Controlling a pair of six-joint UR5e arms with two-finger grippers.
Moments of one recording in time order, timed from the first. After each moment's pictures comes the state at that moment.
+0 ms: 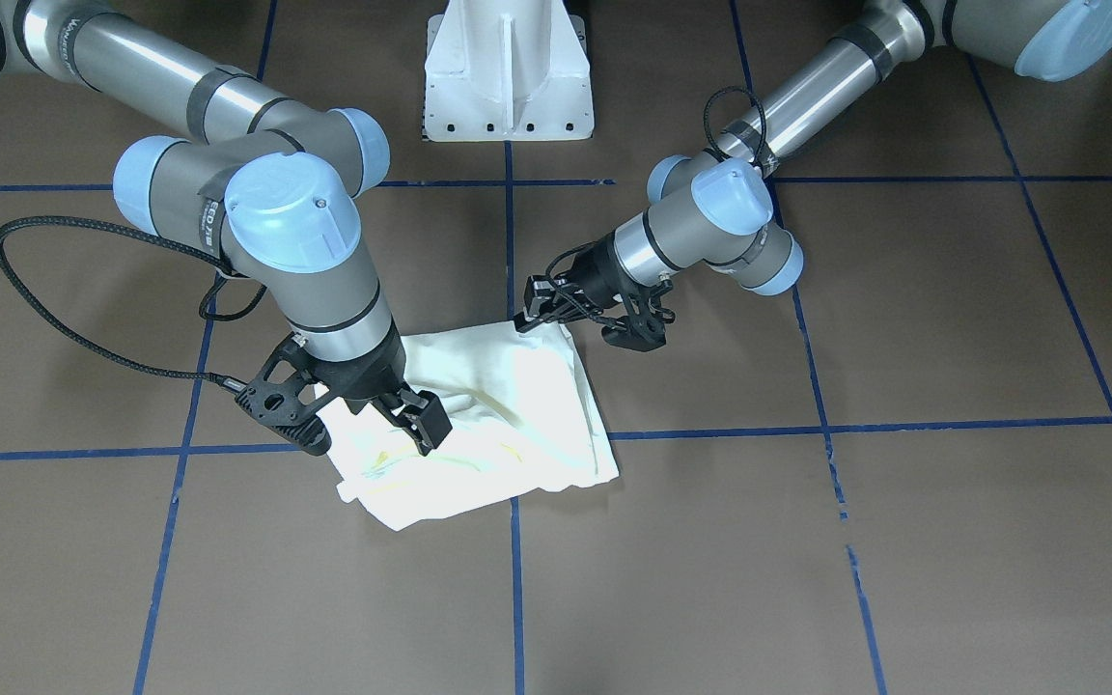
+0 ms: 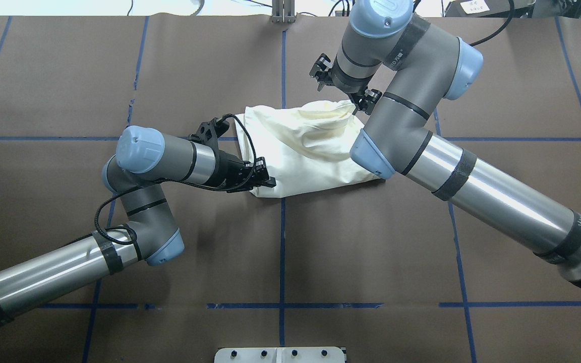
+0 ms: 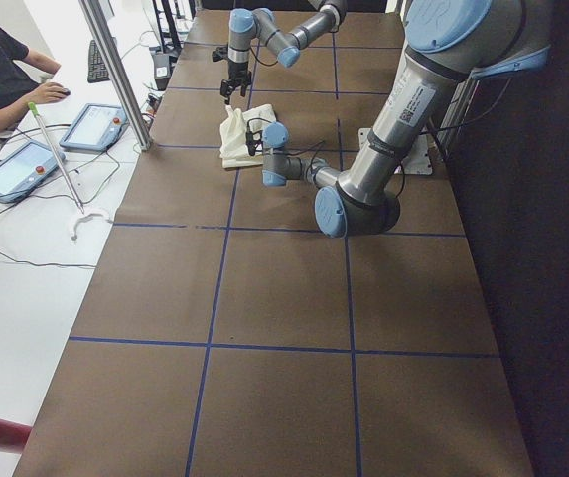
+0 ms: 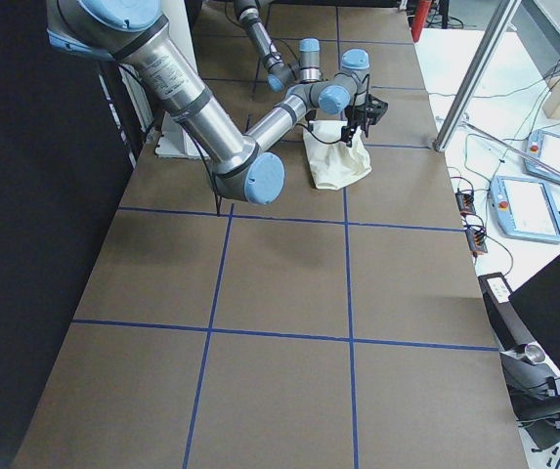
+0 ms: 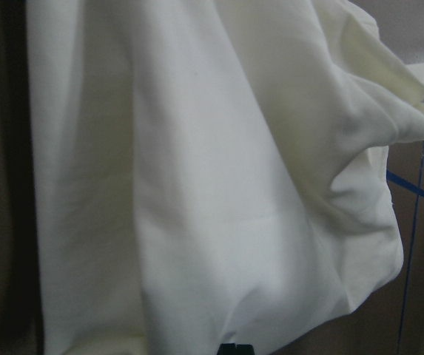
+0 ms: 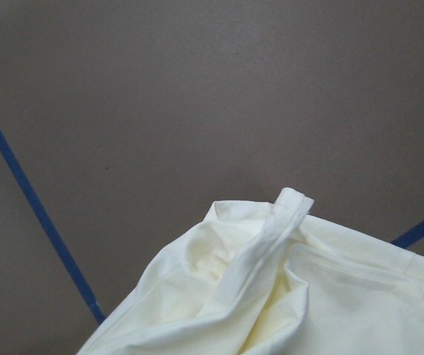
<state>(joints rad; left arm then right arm) -0.57 -2.23 -1.18 -2.86 -2.03 -1.73 0.78 -0.76 1.41 -1.44 1.95 1.64</state>
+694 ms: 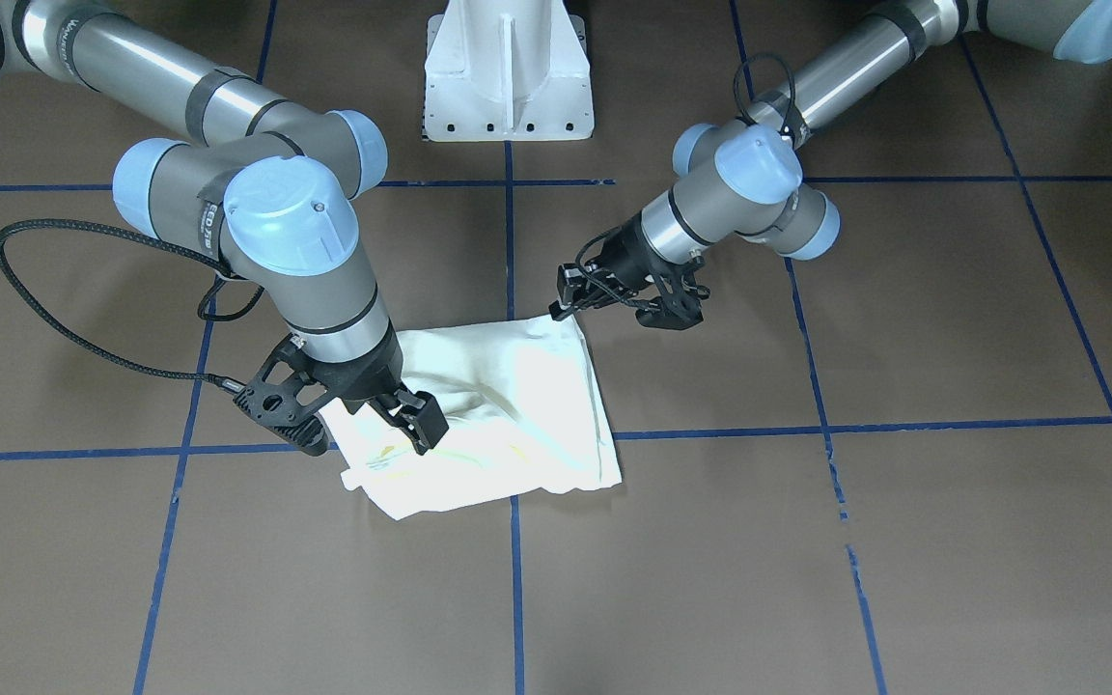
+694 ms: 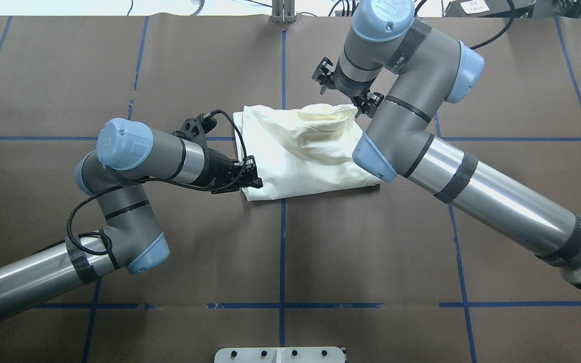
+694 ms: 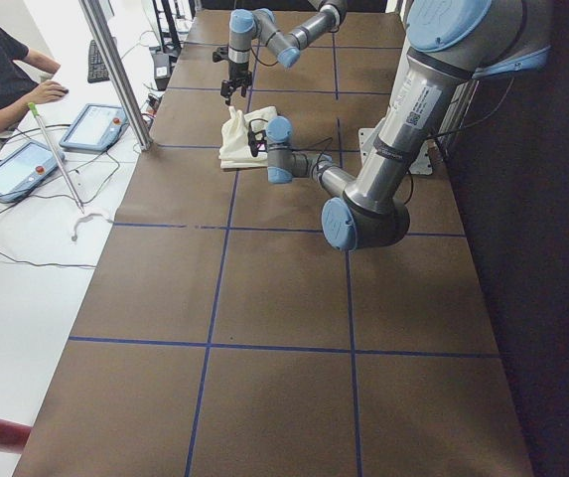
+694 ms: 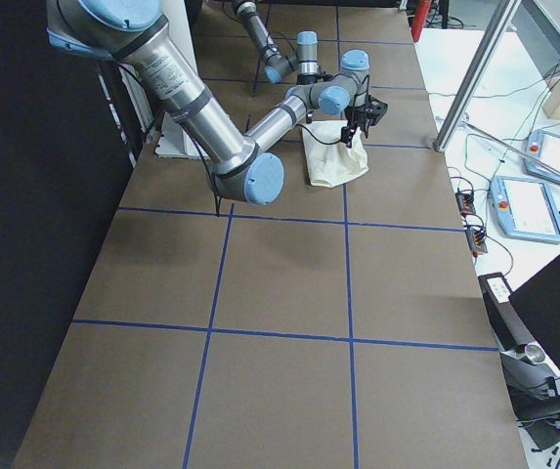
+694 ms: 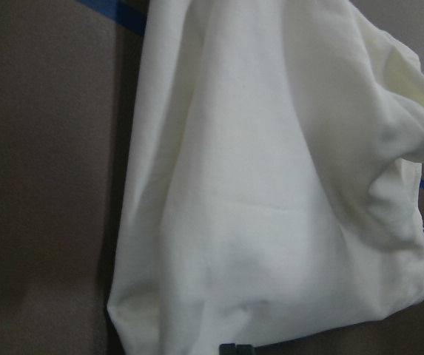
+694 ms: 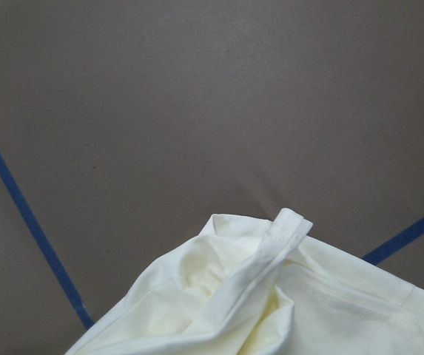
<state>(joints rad) -0.58 -2.15 -1.43 -2.56 -2.02 -1.71 0.77 -0.77 1.41 -1.44 1.96 1.64</state>
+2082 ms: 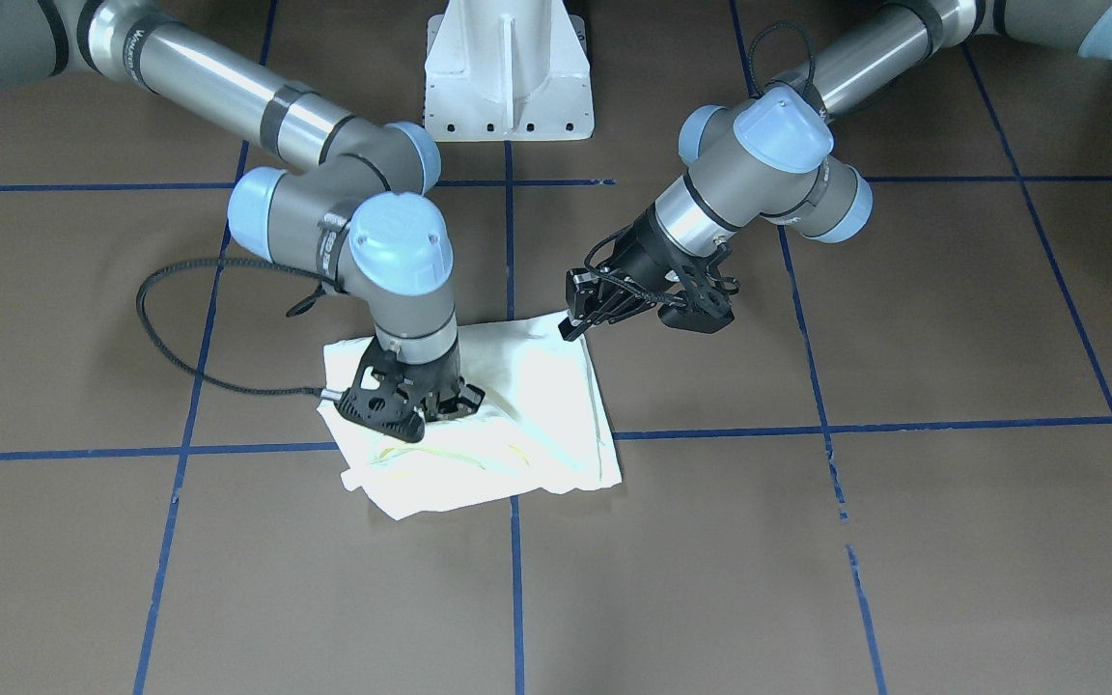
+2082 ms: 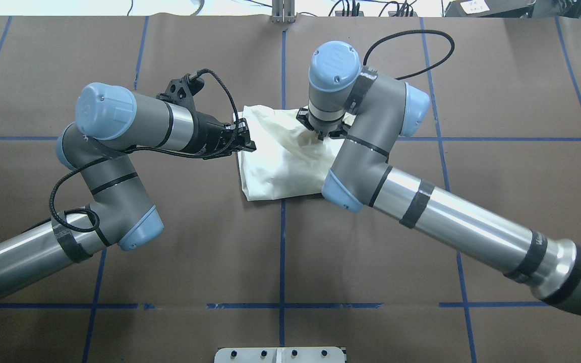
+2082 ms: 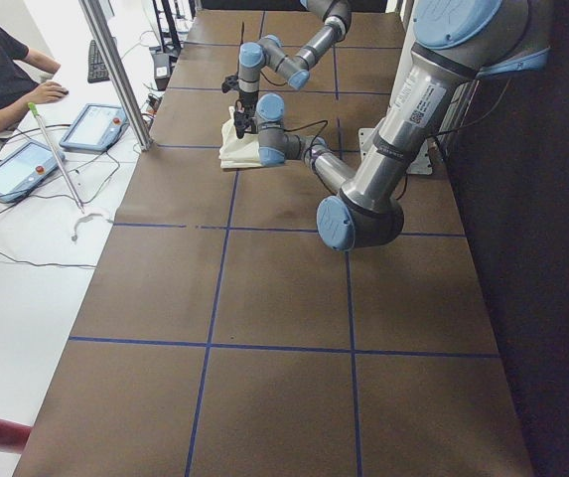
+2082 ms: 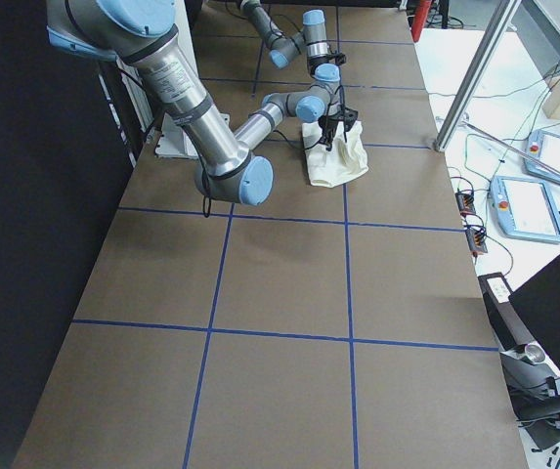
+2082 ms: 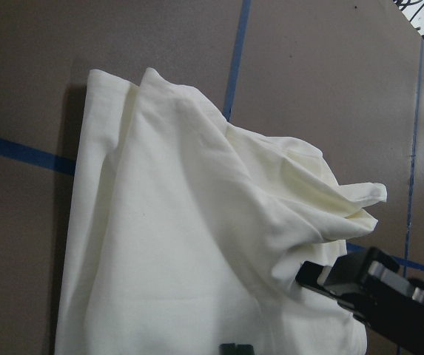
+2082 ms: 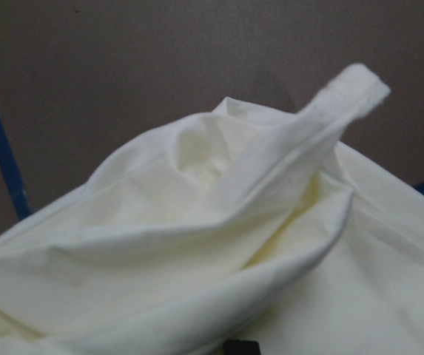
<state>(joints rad) -0.66 -2.16 -1.48 -2.50 -1.98 -1.66 0.68 -0.70 1.21 -1.39 1.87 1.46</state>
